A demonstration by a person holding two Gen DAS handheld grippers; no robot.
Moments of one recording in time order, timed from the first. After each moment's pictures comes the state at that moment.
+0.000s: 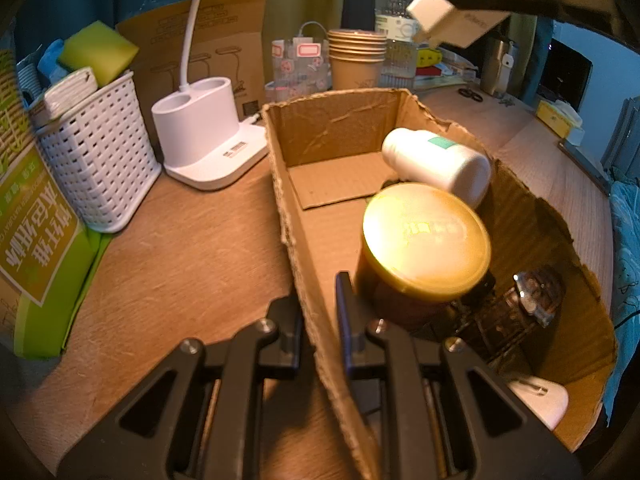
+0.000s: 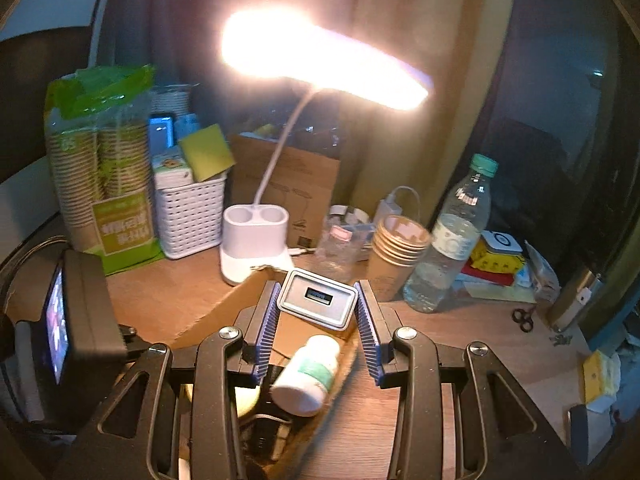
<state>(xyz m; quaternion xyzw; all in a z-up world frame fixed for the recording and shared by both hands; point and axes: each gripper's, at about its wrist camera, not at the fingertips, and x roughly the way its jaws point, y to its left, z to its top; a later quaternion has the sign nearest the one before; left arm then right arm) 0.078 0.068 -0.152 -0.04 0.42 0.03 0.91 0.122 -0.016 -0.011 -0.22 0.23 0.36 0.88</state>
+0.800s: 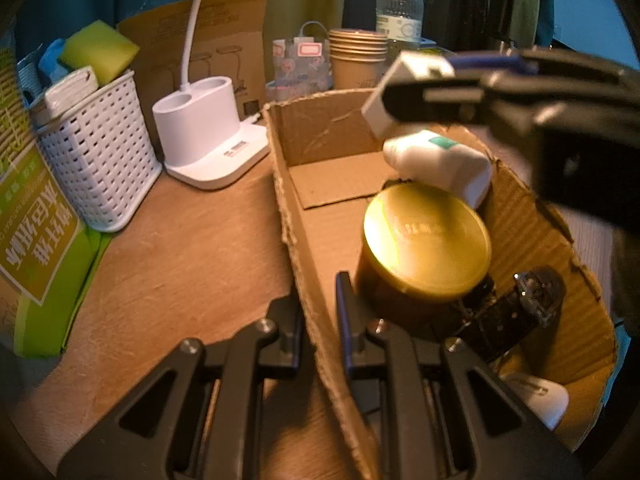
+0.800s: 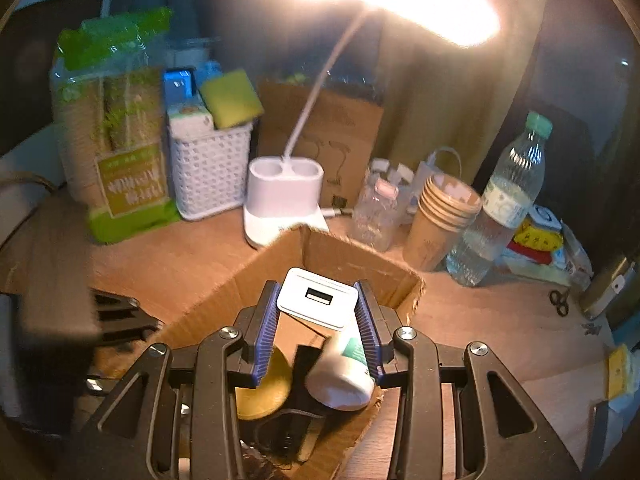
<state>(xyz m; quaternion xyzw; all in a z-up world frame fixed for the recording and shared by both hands) 0.076 0.070 -0.154 -0.04 0.42 0.03 0.91 0.139 0.006 -0.060 -0.24 0.29 0.37 0.85</state>
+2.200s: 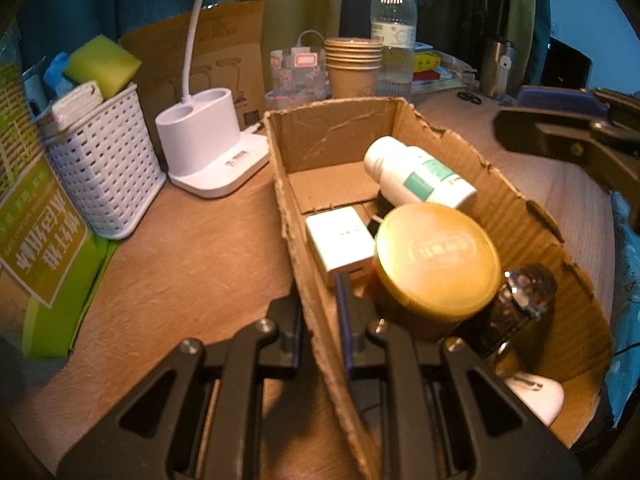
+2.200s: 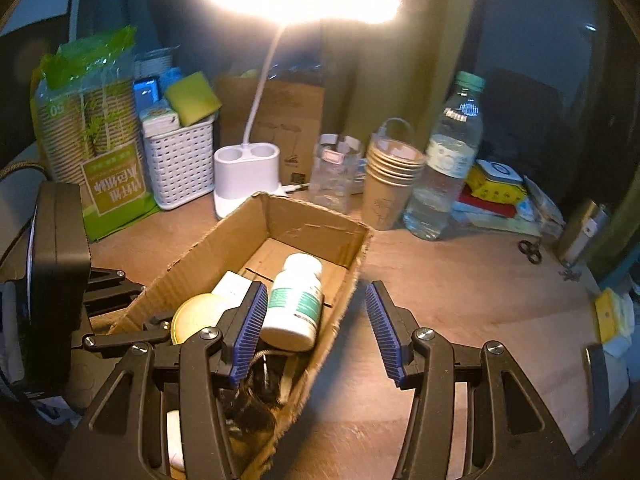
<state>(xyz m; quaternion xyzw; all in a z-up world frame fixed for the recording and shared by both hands) 0.070 0.061 -0.145 -0.03 0.41 0.04 0.91 0.117 -0.054 -0.041 -0.19 0.31 0.31 0.88</state>
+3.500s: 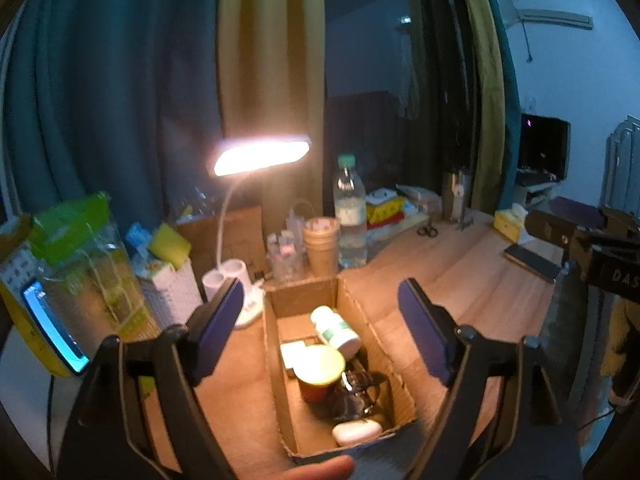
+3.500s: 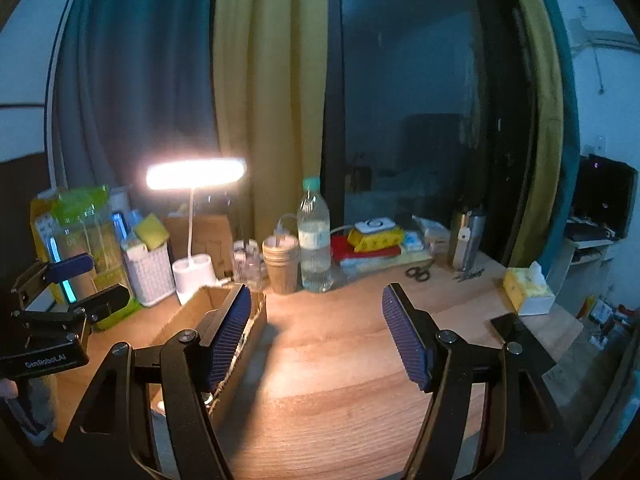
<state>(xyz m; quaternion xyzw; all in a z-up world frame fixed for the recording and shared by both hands) -0.029 -0.014 0.025 0.01 0.19 0.08 0.98 0.036 -0.213 0.063 -0.05 0.17 0.23 0.96</state>
